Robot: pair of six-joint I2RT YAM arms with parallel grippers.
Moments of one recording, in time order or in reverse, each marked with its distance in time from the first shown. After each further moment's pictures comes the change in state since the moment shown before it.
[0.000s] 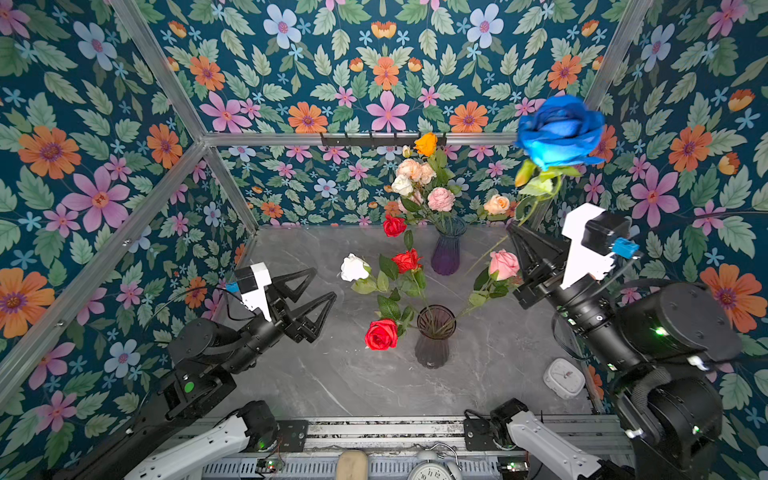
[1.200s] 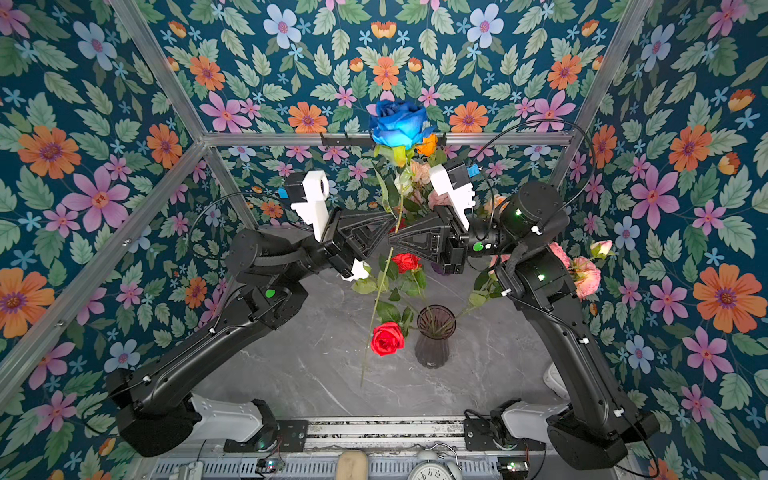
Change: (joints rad) left arm 0.000 0.740 0.702 0.498 0.573 -0.247; right arm -0.002 0.410 -0.012 0.588 -1.109 0.619
